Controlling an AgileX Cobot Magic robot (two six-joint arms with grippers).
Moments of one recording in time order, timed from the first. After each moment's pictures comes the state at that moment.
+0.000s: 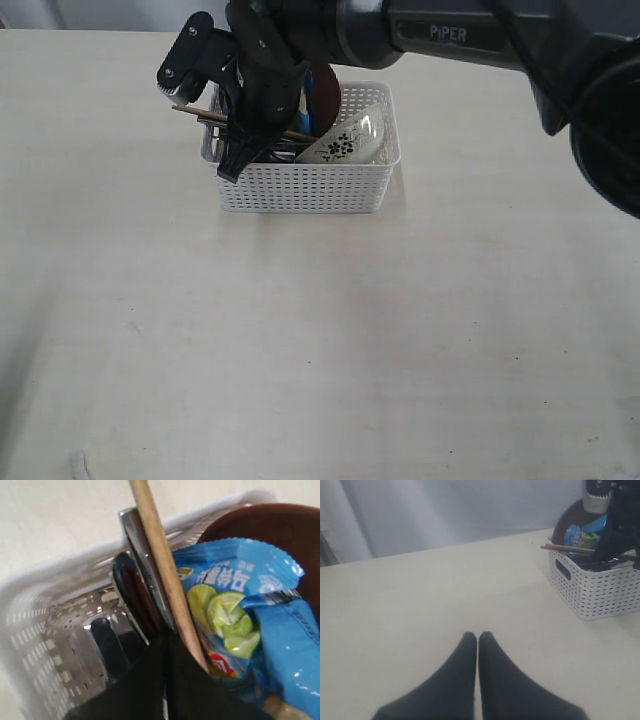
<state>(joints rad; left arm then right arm) -0.18 0.00 0.00 0.04 0.34 0.06 0.79 2.19 -1.74 -0.26 0.74 -0.29</state>
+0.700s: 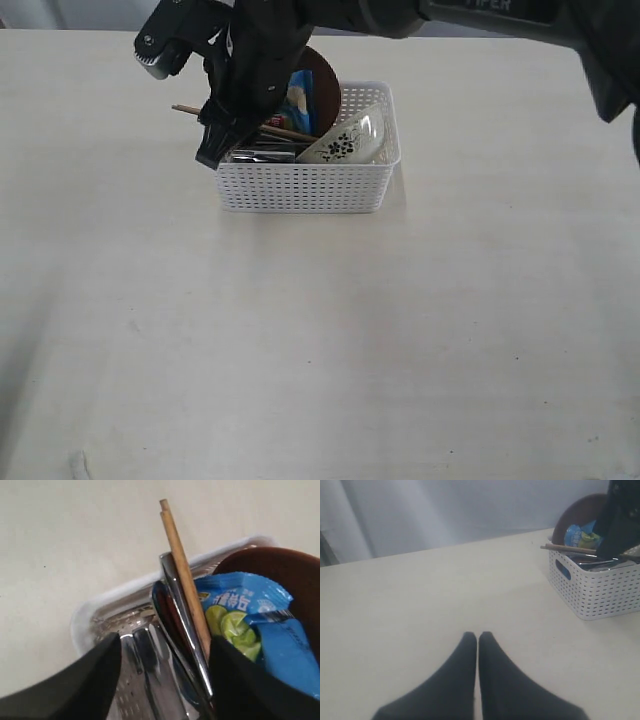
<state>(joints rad) -0.18 0.00 0.00 0.04 0.34 0.06 0.79 2.12 -1.74 -0.09 0.76 -0.40</state>
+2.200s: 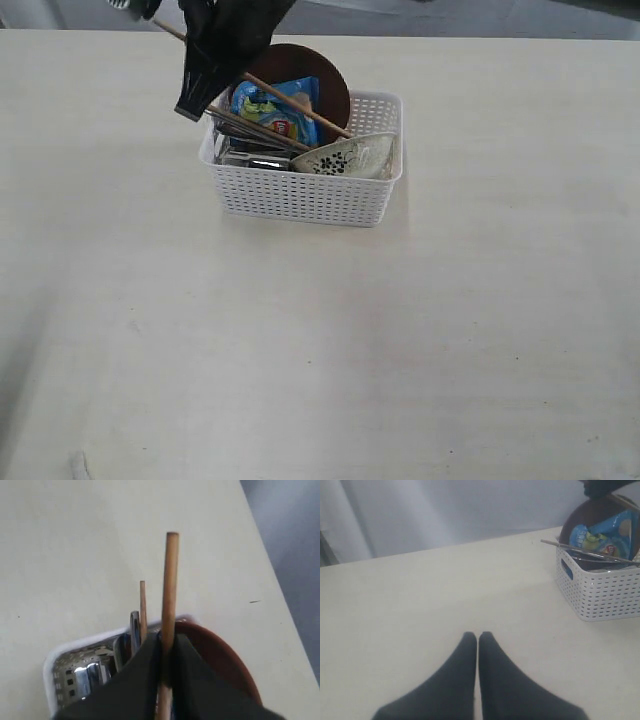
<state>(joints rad) -0.18 0.00 0.00 0.04 0.34 0.06 0.83 2.01 -1.74 -0.22 0.66 -0.37</state>
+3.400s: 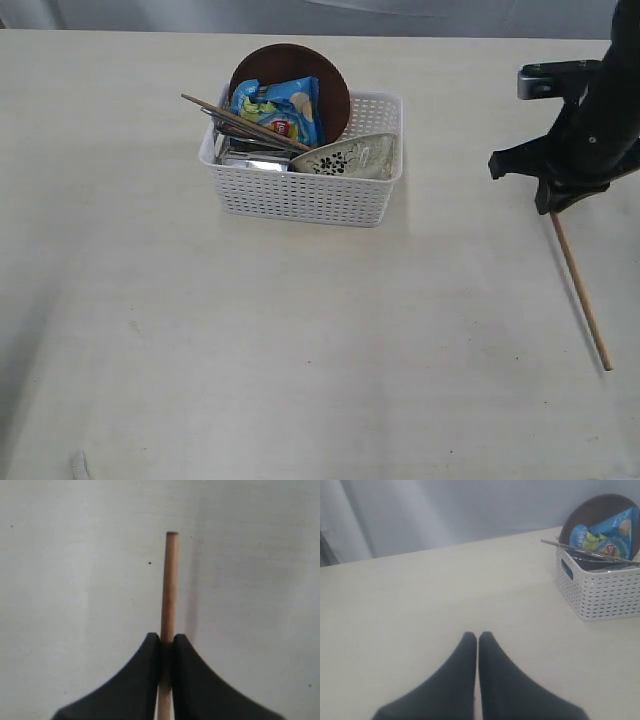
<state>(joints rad) -0.18 0.00 0.00 0.04 0.34 0.06 0.13 1.82 -1.06 -0.04 0.78 0.04</state>
